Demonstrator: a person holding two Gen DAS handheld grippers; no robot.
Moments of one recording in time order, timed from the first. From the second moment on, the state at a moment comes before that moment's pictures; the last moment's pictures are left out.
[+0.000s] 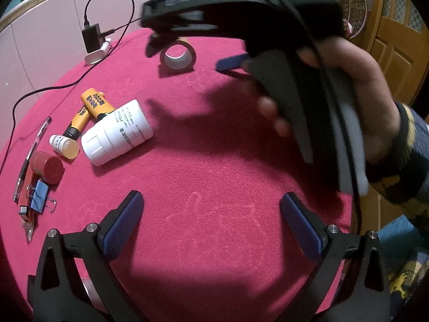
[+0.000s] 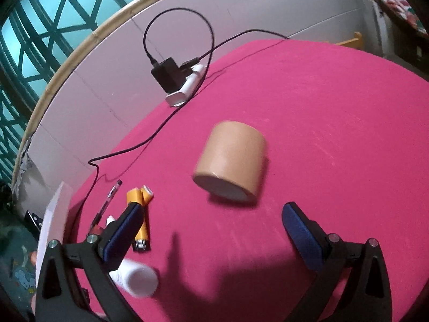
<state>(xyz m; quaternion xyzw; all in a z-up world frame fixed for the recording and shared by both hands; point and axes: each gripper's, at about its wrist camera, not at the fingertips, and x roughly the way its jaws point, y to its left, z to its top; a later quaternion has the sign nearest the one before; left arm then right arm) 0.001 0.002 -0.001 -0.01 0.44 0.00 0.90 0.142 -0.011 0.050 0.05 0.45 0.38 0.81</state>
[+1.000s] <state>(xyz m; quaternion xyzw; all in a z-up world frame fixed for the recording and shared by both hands) 0.000 0.003 0.000 -0.01 0.44 0.01 0.90 0.122 -0.061 0.060 0.11 0.43 0.40 0.81</state>
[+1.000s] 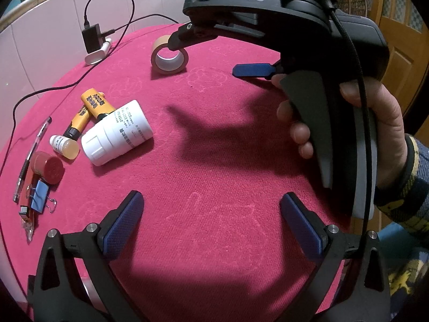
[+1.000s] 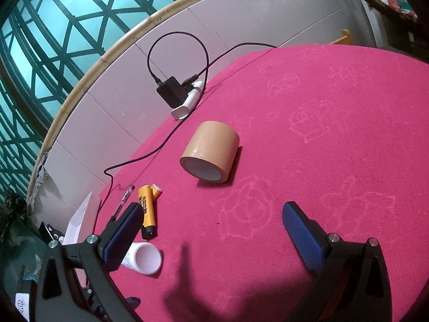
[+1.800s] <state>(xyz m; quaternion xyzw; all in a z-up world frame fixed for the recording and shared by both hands) -0.153 0.133 0.039 -0.03 0.41 0.10 0.90 0.077 -0.021 0.079 -0.05 0.37 0.50 0.78</state>
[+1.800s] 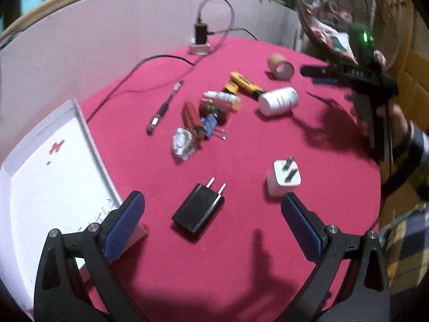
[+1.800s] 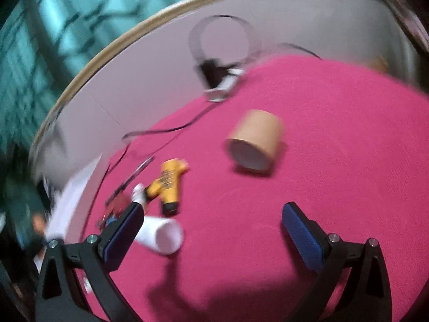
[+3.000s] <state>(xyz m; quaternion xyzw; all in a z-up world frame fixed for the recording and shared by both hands) -0.135 0.129 0.018 -0.04 0.47 0.13 0.87 0.017 0.036 0.052 -0.28 0.35 0.57 0.68</state>
